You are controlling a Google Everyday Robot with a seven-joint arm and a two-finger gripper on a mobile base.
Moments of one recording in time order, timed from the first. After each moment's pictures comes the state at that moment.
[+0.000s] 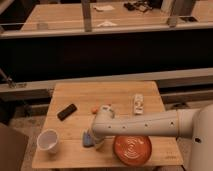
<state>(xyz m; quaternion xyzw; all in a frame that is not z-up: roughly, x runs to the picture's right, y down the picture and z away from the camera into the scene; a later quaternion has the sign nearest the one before) -0.068 0.280 0.794 -0.27 -0.19 -0.19 0.92</state>
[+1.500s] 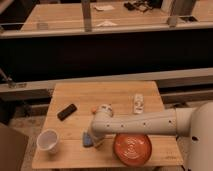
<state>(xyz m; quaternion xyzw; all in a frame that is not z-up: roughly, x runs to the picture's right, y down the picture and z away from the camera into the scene) -0.069 0.273 0.789 -0.28 -0.18 -0.18 0.92</state>
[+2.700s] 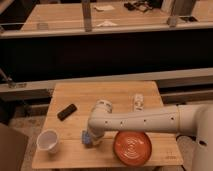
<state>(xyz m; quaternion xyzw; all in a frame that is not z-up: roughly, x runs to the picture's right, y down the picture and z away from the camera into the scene) -0.067 0.250 0.759 -0.29 -0.17 -0.17 0.93</state>
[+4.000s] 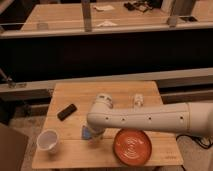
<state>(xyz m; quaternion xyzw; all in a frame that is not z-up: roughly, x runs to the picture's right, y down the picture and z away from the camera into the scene) -0.060 0.223 0.727 -0.27 -0.15 -0.15 0.94</state>
